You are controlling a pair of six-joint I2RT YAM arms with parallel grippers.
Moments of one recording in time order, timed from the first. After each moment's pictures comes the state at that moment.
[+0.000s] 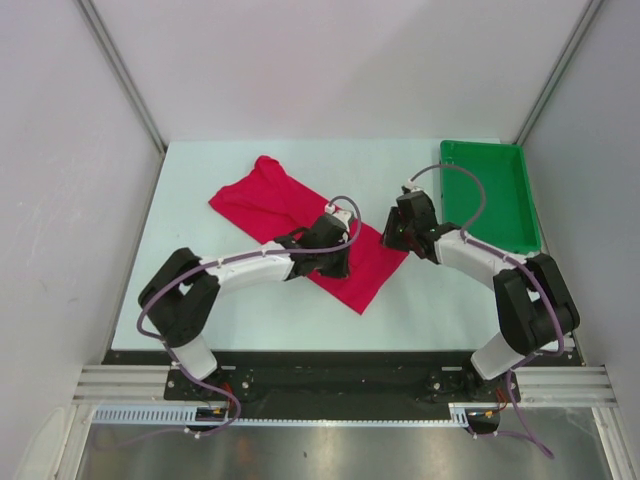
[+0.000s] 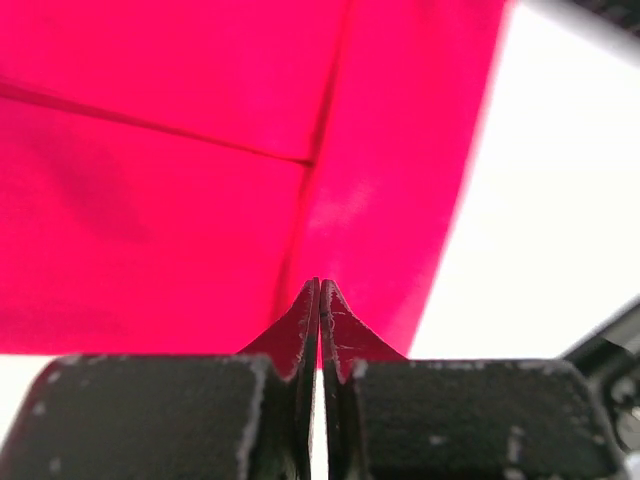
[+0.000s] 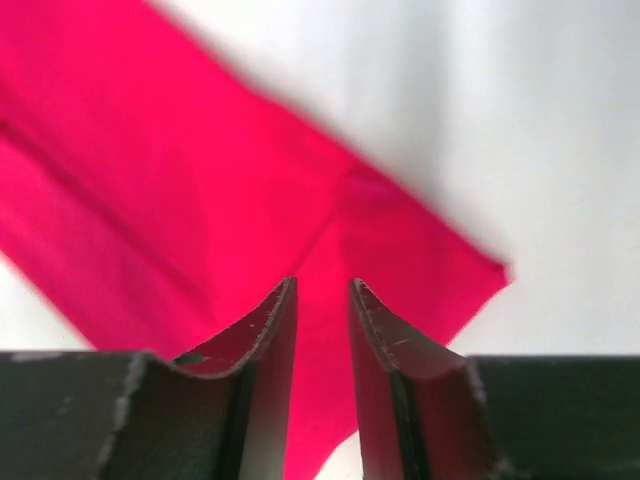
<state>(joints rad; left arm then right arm) -0.83 1.73 1.08 -0.22 0.03 -0.54 0.41 1.60 0.94 -0.14 0.02 0.59</state>
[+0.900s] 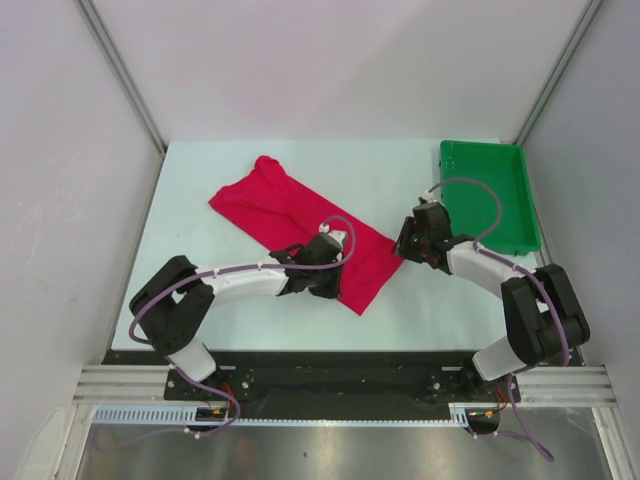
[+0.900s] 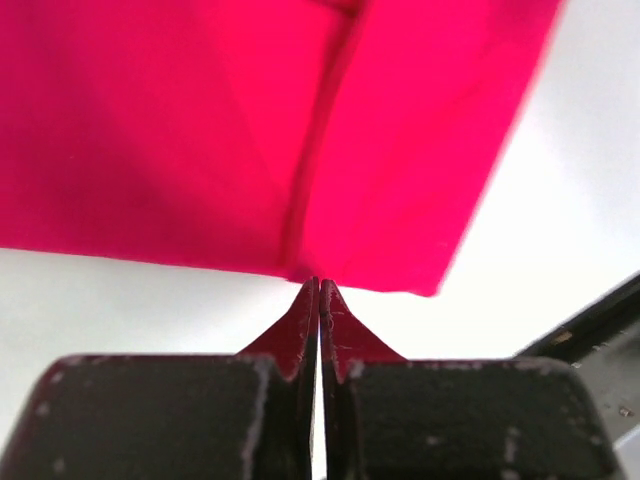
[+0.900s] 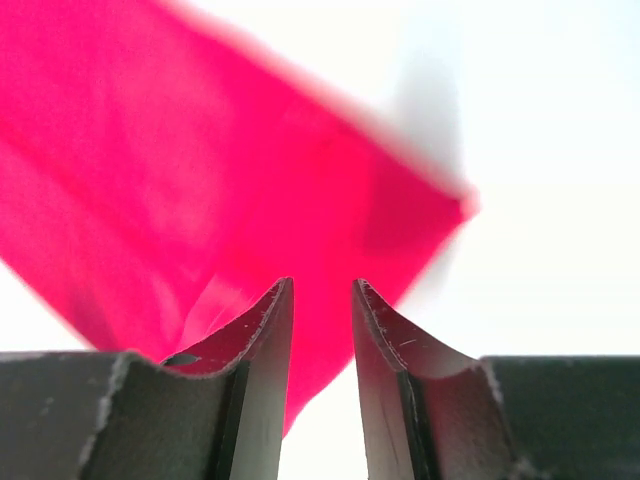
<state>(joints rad) -0.87 1.64 0.89 -0.21 0.05 -0.59 0.41 1.50 0.80 -0.13 0.00 0.62</state>
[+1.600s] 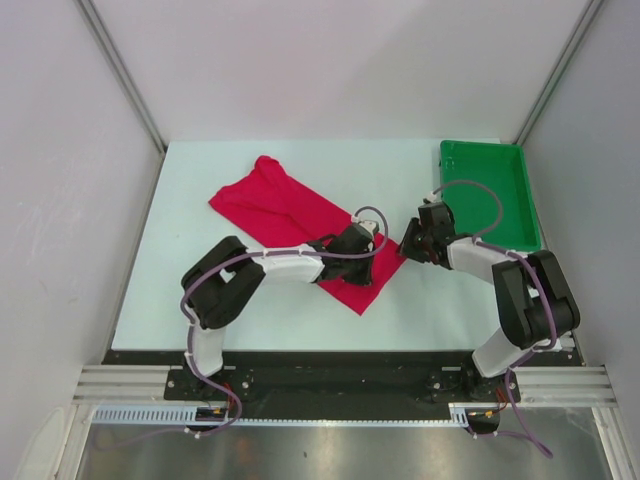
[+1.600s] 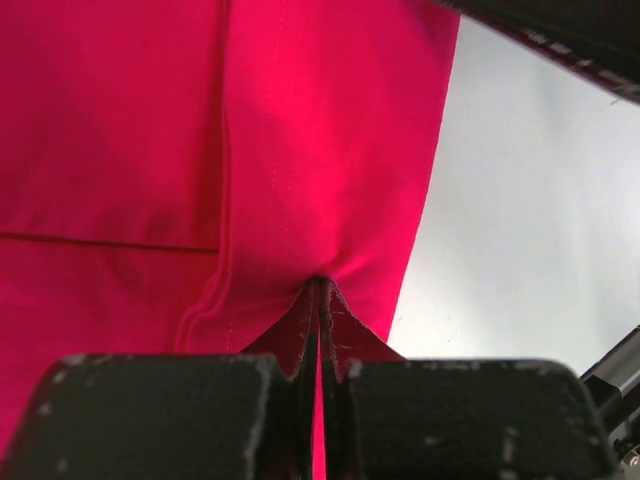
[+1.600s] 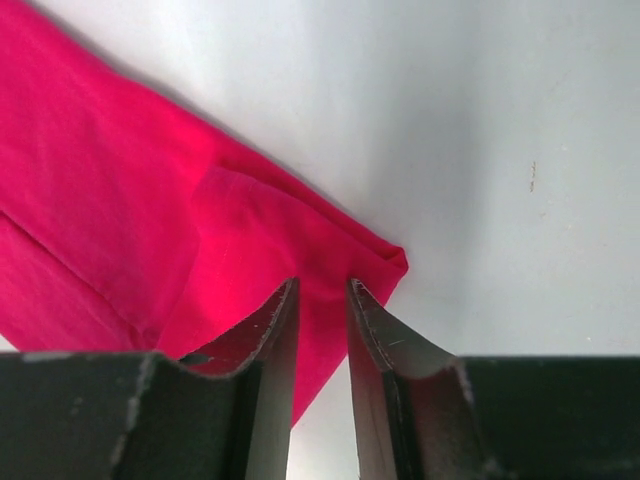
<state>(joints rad) -0.91 1.95 1.19 -0.10 0.06 -0.59 0.29 1.61 0.80 -0.04 -0.07 0.61</state>
